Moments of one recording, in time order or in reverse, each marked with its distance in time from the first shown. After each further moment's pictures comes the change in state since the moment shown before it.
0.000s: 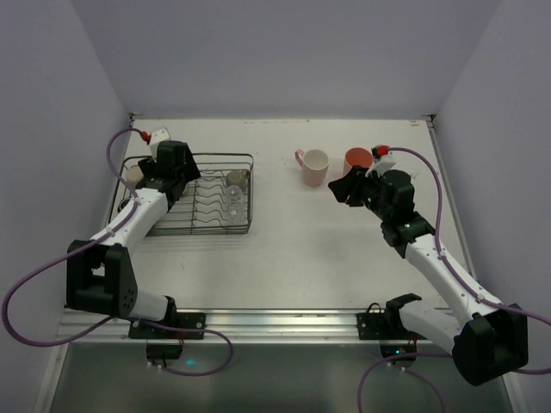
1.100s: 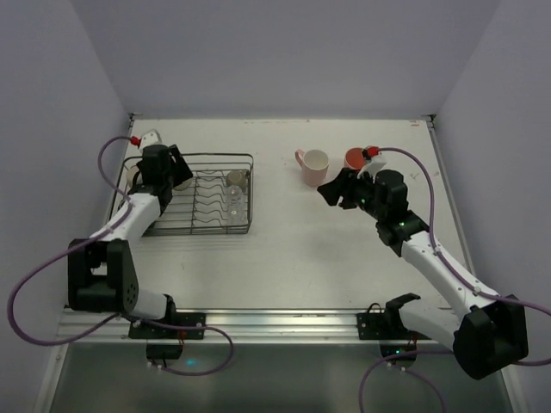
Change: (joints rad) left arm 0.130 0.066 -0.079 0.208 0.231 -0.002; right arm 0.040 0.040 0.000 0.028 -0.057 0.002
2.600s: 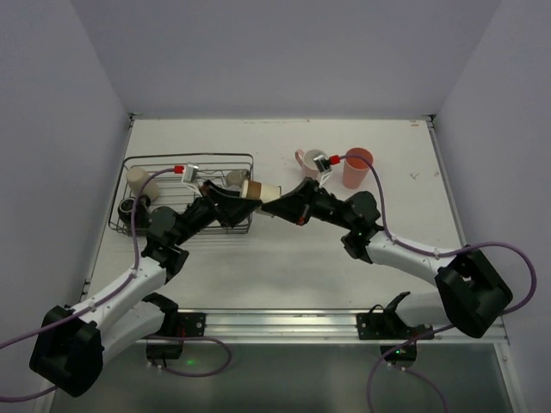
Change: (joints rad) left arm -0.423 -0.510 -0.509 0.866 0.737 -0.600; right arm 0.335 0.285 -0.082 1.014 -0.376 0.570
